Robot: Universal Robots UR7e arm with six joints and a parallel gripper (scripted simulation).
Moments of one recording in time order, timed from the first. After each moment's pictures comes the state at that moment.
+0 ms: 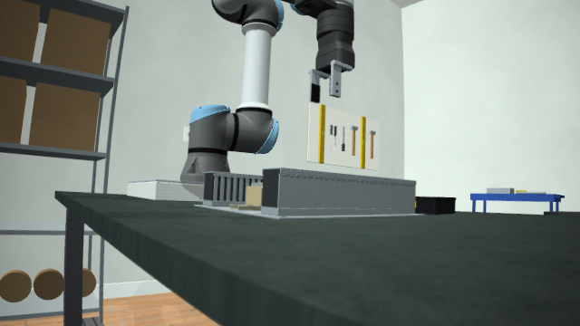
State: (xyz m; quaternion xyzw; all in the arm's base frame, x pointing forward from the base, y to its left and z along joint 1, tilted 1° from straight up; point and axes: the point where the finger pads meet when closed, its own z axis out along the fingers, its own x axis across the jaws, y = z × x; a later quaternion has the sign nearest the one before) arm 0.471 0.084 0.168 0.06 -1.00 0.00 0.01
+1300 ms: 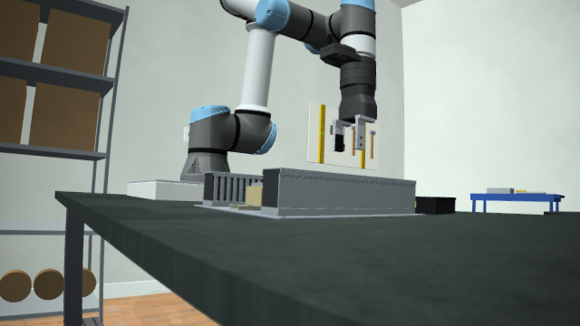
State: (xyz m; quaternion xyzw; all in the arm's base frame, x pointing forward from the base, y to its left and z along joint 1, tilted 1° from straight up) arm 0.458 0.152 0.079 0.07 -1.00 0.00 0.02
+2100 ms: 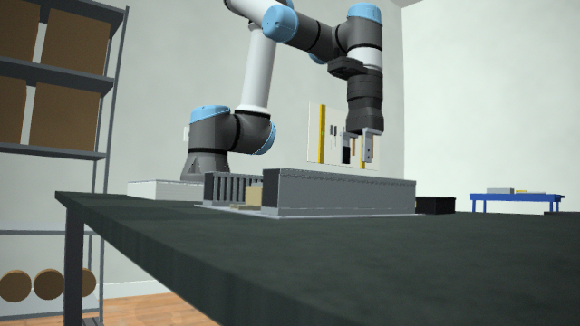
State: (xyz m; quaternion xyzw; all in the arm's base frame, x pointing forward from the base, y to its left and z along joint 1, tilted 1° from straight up) arm 0.457 0.171 0.056 0.07 -1.00 0.00 0.01
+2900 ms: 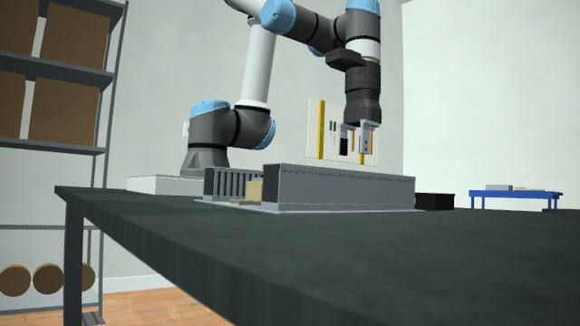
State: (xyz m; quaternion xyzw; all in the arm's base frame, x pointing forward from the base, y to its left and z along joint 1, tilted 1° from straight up) arm 0.457 0.165 0.064 0.07 -1.00 0.00 0.01
